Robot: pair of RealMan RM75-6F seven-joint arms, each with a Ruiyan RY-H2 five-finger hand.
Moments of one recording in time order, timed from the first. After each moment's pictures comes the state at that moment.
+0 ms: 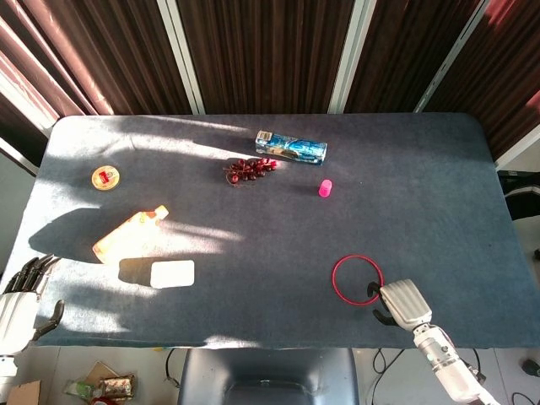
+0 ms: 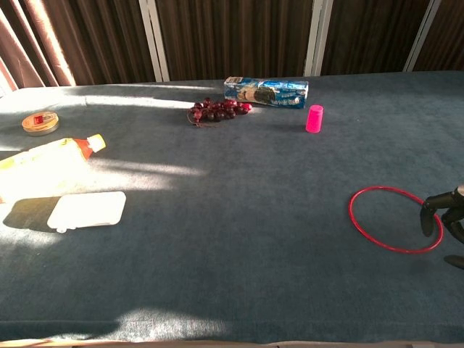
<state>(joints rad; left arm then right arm) -0.07 -1.08 -0.01 -1.68 1.53 1.49 0.01 0.28 -1.40 -0.02 -1.44 -1.53 1.10 -0.15</state>
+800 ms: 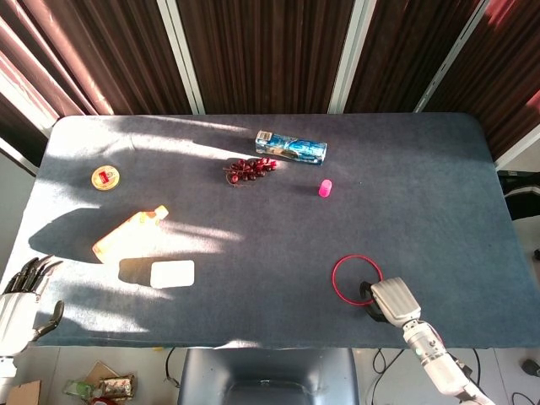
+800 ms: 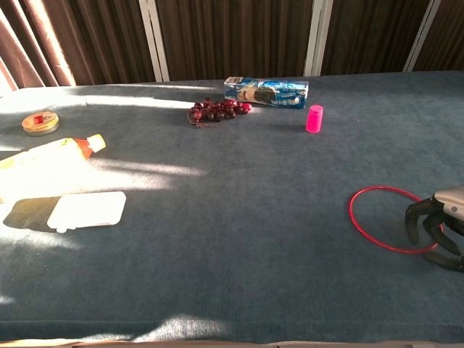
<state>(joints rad) -0.07 -1.08 -0.01 -1.67 1.54 1.50 -0.01 0.32 -1.47 -0.02 -1.38 -1.49 1.08 -0.16</state>
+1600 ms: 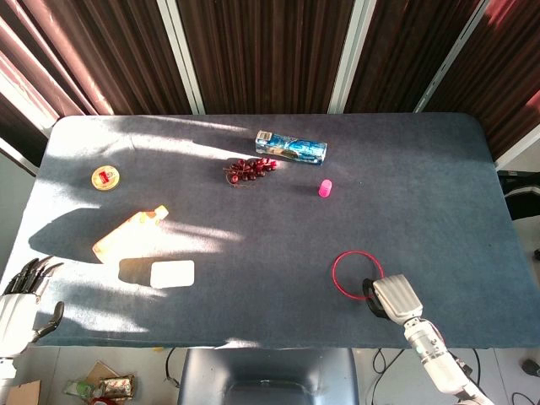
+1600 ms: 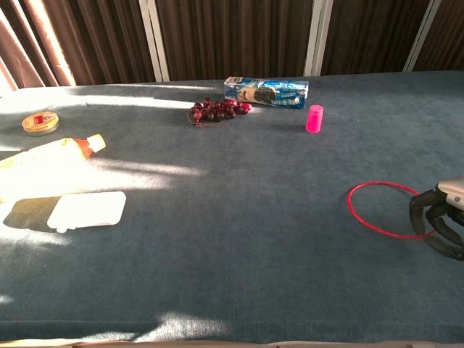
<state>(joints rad) -0.06 -1.08 0.00 -1.67 1.55 1.50 -0.01 0.32 -1.47 -0.01 -1.39 -1.47 1.12 -0.16</state>
